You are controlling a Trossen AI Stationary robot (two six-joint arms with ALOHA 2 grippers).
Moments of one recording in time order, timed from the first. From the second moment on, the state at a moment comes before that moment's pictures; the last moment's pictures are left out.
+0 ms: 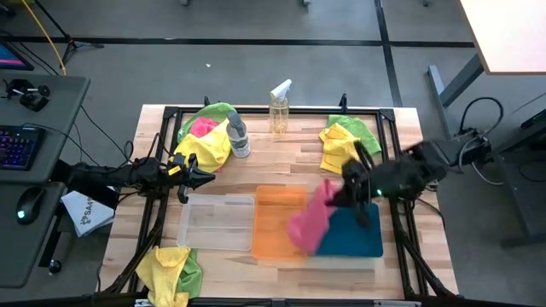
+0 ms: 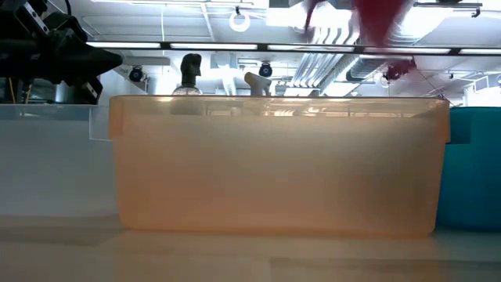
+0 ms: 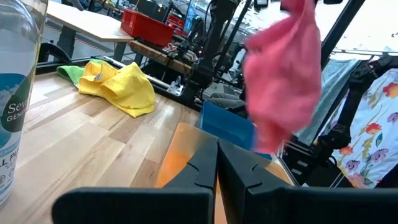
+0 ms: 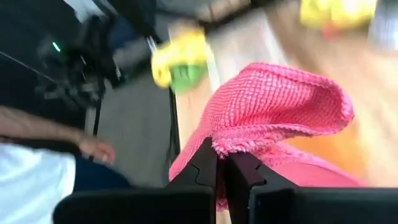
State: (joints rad) left arm -0.06 0.02 0.01 0.02 -0.10 -0.42; right arm 0.42 1.28 1.58 -0.89 0.14 0.68
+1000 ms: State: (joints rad) left arm -0.06 0.02 0.01 0.02 -0.10 -0.42; right arm 0.12 1.63 1.43 -0.56 -0.48 0.26
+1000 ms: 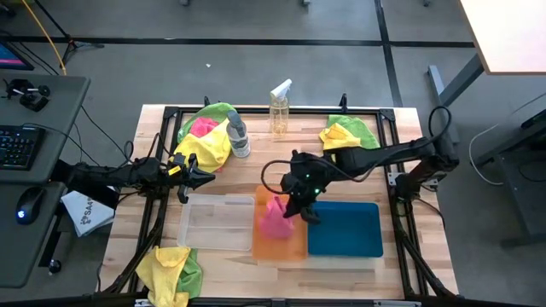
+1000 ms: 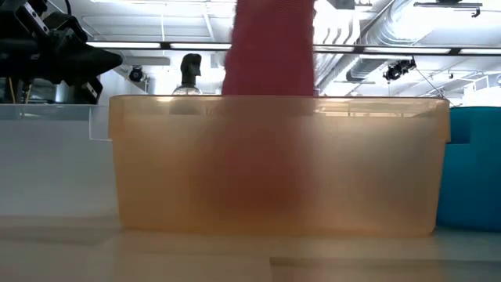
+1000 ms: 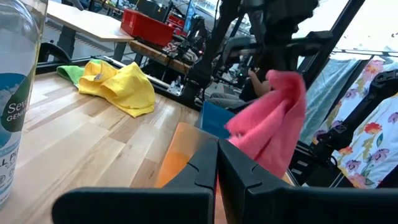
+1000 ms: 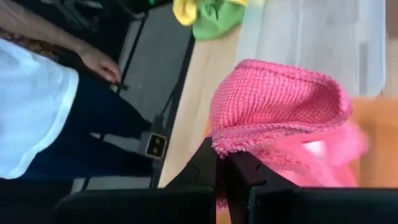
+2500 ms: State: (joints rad) left arm -0.06 0.02 0.01 0.02 -0.10 -0.42; right arm -0.47 1.41 1.02 -1.09 0.31 0.33
